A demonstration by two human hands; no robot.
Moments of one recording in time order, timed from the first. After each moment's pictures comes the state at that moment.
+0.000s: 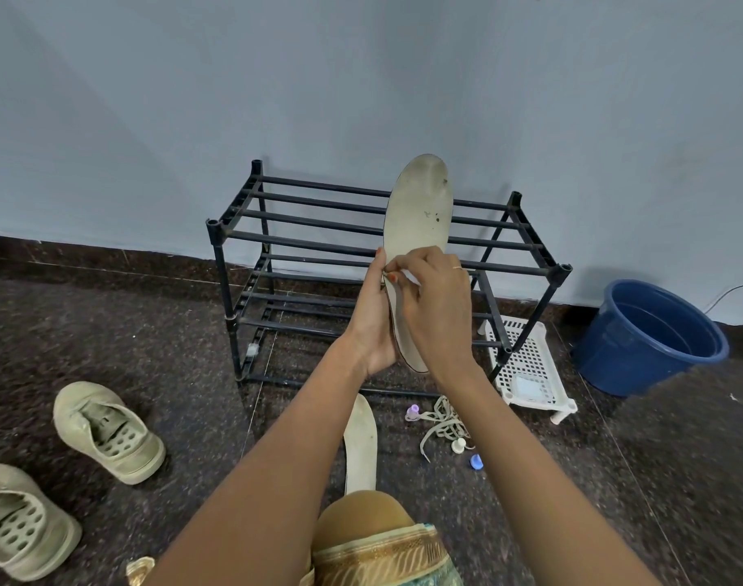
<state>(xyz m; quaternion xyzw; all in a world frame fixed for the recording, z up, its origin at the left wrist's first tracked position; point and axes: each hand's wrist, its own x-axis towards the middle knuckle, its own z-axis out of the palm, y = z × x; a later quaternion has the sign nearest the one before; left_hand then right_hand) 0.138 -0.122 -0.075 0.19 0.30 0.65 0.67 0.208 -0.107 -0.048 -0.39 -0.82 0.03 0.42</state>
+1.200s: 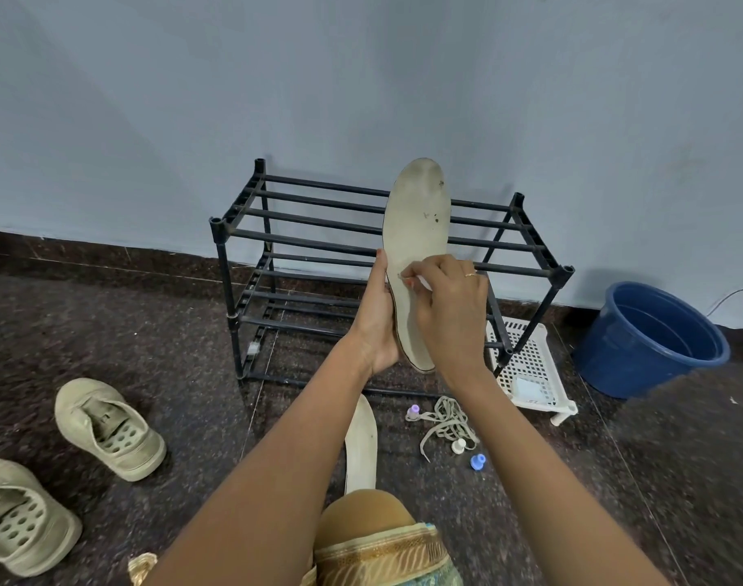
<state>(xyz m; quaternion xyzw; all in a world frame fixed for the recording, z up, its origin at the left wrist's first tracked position) 0.139 -0.121 -0.075 0.22 0.33 0.65 0.65 0.219 -0.099 -0.060 -0.40 -0.81 -0.04 0.42</state>
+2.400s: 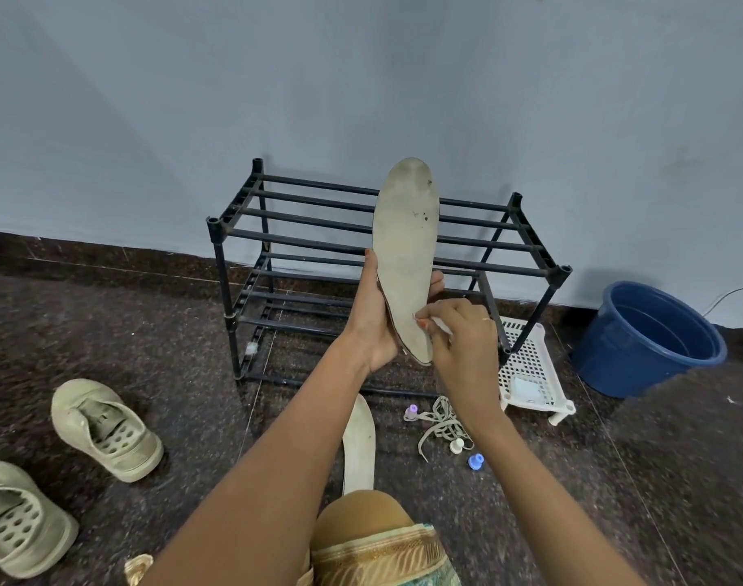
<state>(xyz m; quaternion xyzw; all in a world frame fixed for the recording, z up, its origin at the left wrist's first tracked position) 0.137 -0.117 -0.074 0.19 0.33 0.66 0.65 0.254 -0.107 -0.091 -0.41 -0.82 0.07 0.40</state>
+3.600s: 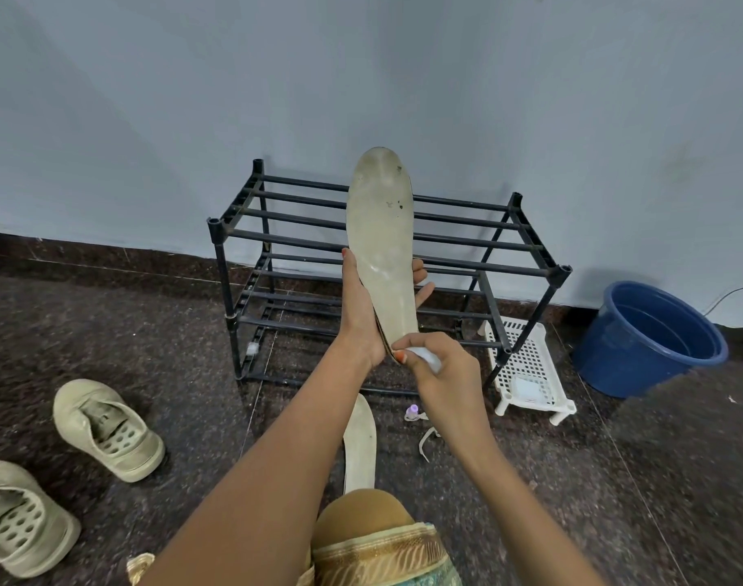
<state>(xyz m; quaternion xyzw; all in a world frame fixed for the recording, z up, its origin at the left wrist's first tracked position) 0.136 -0.117 -0.074 0.15 0.26 0.74 0.60 0.251 -0.152 -0.078 -0.43 -0.74 0.37 0.36</state>
